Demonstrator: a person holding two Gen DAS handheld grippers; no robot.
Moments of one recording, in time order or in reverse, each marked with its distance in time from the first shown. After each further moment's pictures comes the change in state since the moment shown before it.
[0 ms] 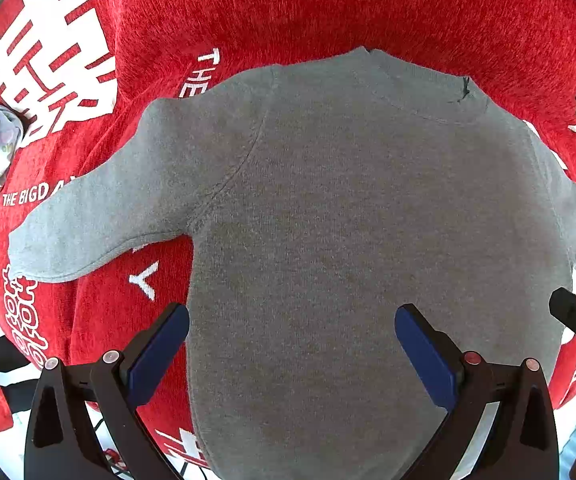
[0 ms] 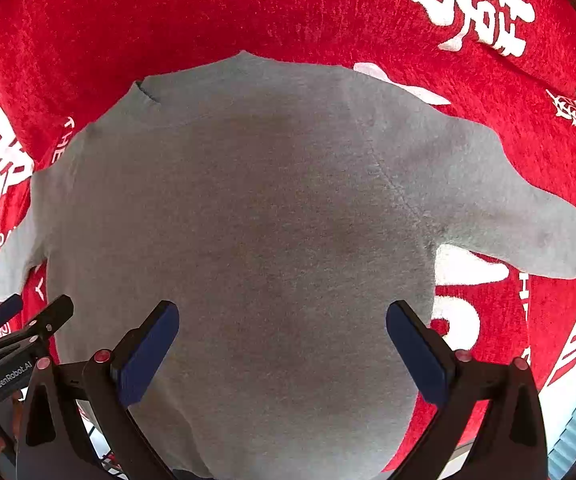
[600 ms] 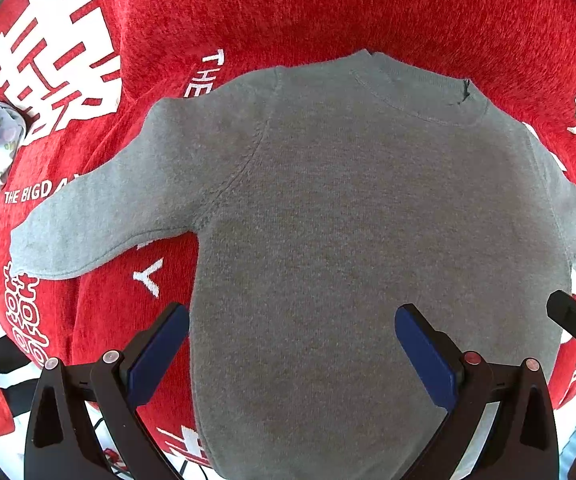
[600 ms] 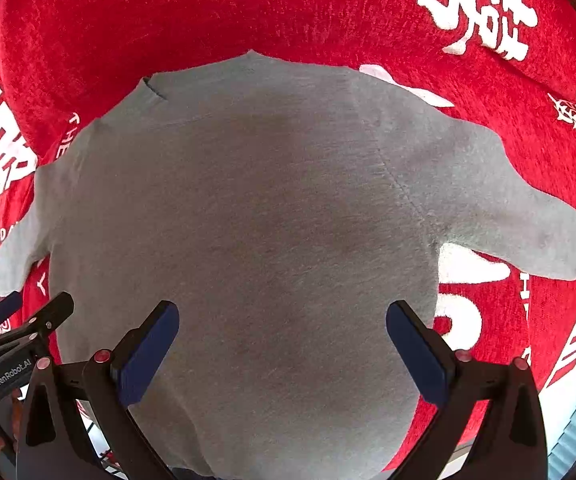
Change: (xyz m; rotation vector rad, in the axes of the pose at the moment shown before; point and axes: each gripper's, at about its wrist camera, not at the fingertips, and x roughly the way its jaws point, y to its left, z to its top) left arm -0.003 0.003 -0.001 -0.004 -0.005 0.001; right arm -0.005 0.003 -0.003 -0.016 0.000 0.005
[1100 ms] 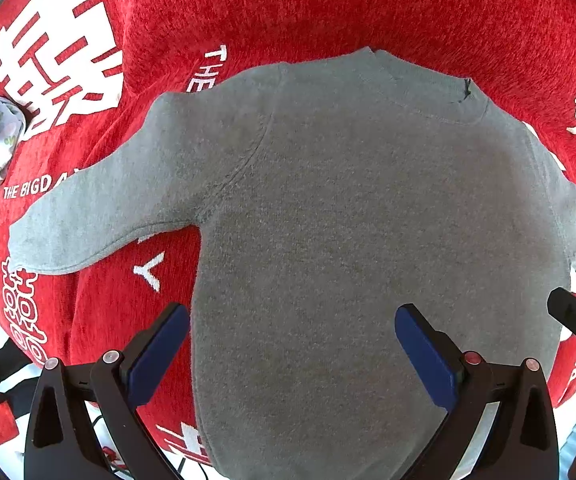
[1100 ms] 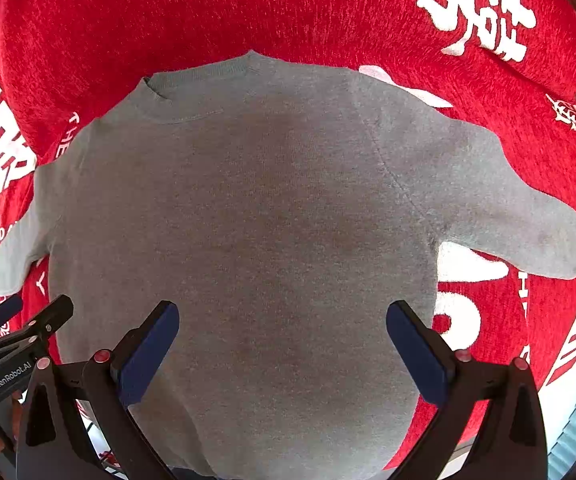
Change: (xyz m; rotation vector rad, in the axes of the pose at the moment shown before) left arm -0.001 0.007 -0.008 -0.002 0.000 -0.013; right arm -0.002 -0.003 -0.002 -0.006 -0.002 -0.003
